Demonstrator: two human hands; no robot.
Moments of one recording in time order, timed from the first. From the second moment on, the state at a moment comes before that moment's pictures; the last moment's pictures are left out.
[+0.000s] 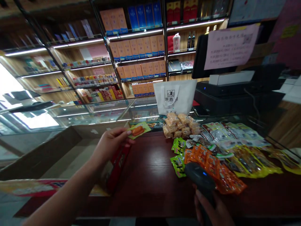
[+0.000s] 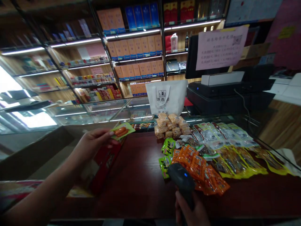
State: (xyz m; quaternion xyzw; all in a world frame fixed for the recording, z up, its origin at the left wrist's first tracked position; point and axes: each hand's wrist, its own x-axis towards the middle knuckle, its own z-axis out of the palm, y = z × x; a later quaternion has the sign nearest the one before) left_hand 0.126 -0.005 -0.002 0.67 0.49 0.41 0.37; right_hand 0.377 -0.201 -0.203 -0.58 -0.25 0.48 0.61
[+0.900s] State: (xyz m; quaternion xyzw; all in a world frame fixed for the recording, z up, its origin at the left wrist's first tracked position) left_hand 0.232 -0.145 -0.119 0.57 0.39 0.35 0.63; right_hand 0.385 -0.214 -0.151 -0.50 -0.16 0.44 0.72
